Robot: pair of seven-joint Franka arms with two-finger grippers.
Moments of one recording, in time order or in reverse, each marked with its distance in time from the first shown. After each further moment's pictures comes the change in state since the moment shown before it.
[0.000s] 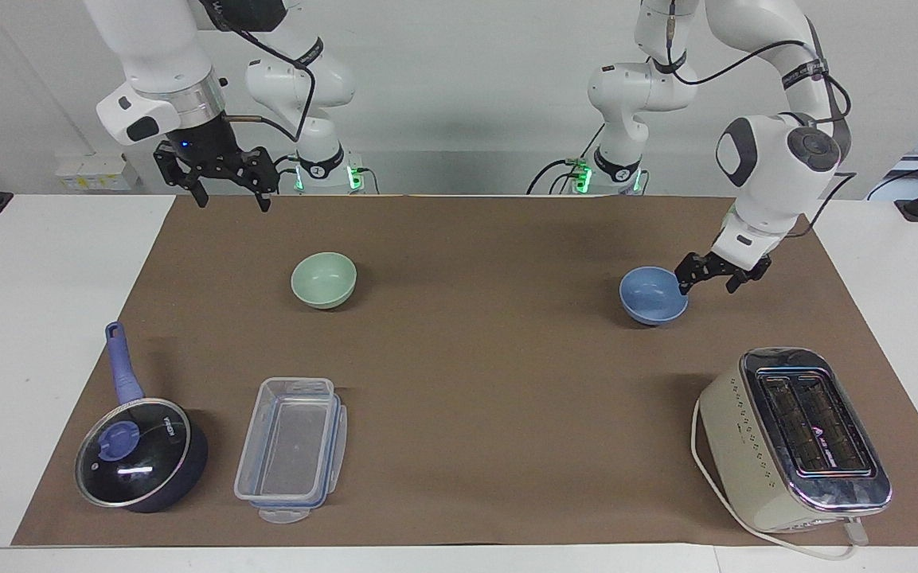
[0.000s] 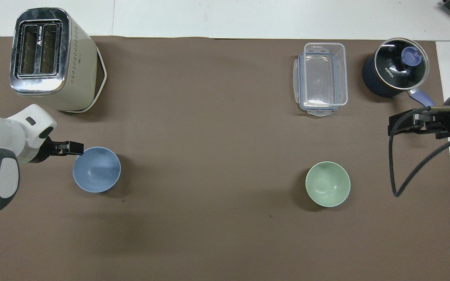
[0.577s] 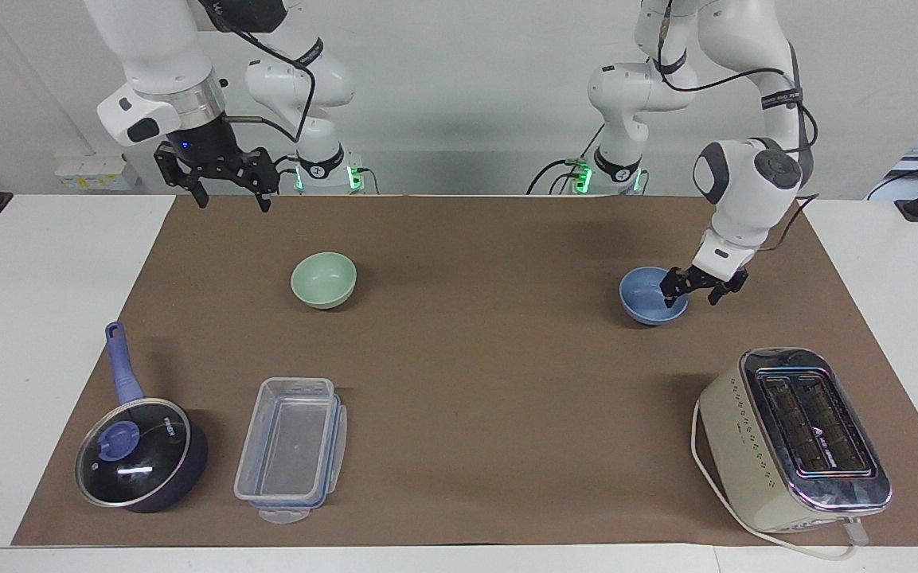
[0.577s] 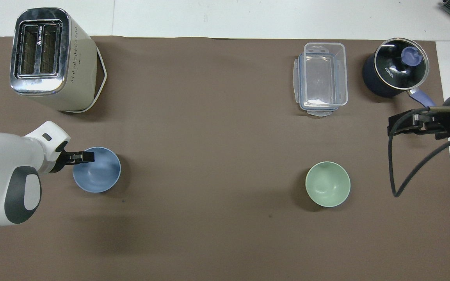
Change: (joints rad) left arm 0.000 0.017 -0.001 -0.147 -0.030 0.201 -0.017; right arm 0.000 0.000 0.000 -0.003 0.000 0.000 0.000
